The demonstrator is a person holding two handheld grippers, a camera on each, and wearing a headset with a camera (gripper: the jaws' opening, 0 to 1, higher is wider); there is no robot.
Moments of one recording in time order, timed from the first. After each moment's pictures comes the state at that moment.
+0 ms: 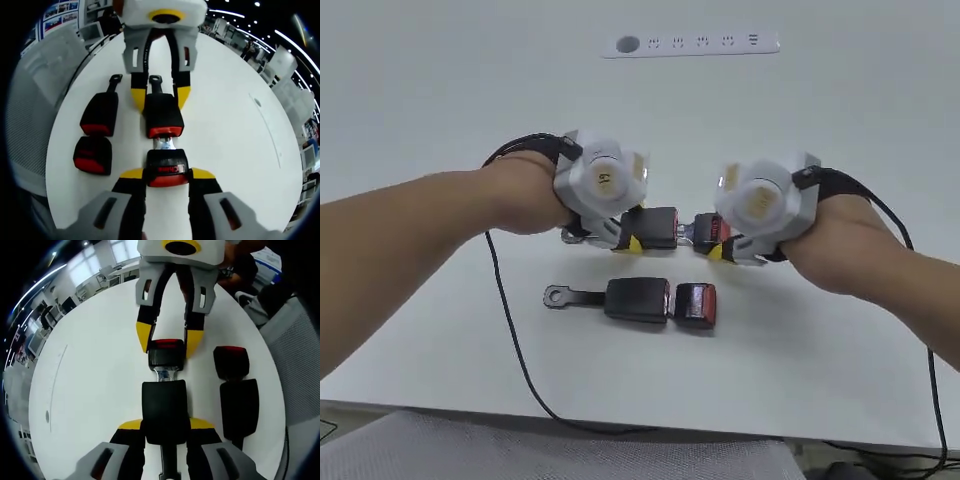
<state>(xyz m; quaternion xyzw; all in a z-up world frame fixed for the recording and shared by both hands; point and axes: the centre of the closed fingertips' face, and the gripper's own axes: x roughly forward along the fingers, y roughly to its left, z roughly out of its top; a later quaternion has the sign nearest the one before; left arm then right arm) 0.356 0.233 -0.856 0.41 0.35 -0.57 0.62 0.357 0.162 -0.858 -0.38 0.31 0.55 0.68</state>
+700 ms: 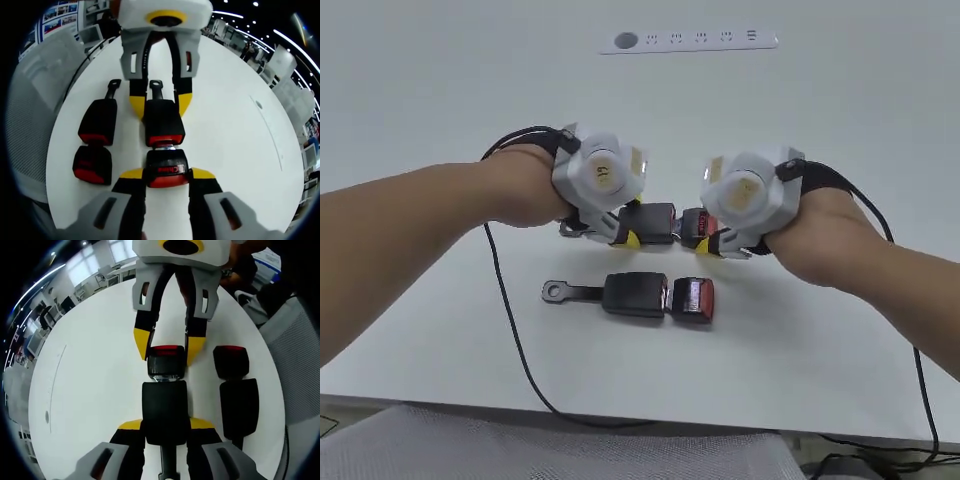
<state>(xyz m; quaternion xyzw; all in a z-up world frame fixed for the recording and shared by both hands) 0.357 0.233 -0.857 0.41 0.35 -0.57 0.61 0.358 0.174 -0.858 -0.37 0.31 0.55 0.69</state>
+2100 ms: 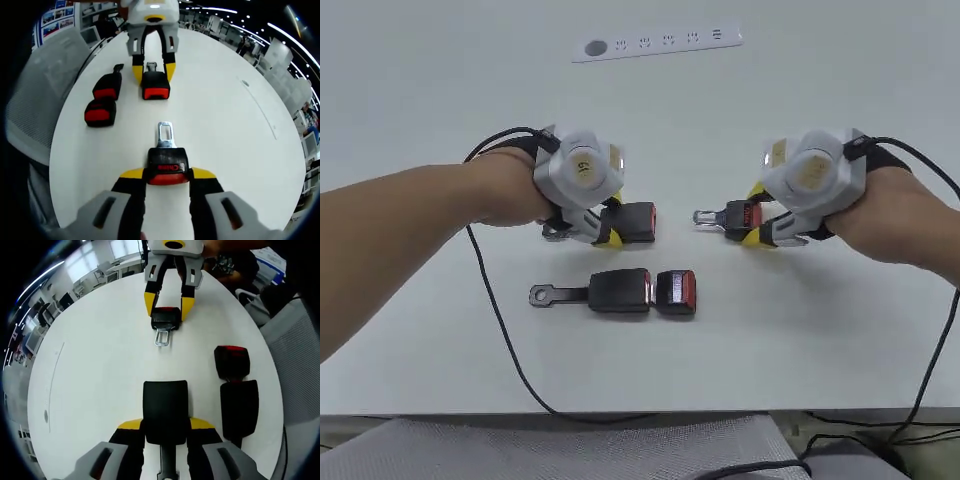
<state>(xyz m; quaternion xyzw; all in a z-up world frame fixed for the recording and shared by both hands) 0.355 0.231 -0.856 0.42 0.37 -0.57 0.60 0.351 0.077 -0.854 -0.36 0.33 0.53 0.69</state>
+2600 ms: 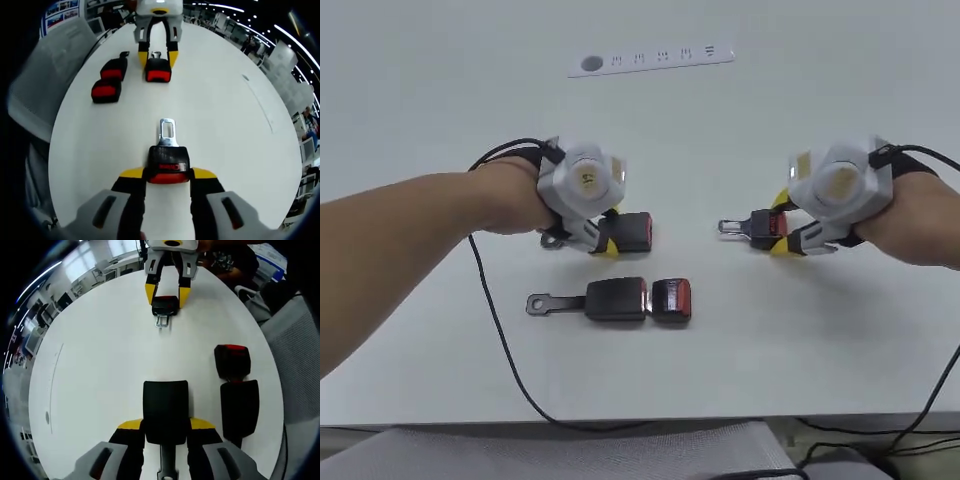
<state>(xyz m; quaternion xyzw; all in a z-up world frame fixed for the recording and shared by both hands) 0.356 0.230 -0.855 0.43 0.37 -0.56 0.60 0.347 0.046 -0.855 -0.40 0.33 0.54 0.67</state>
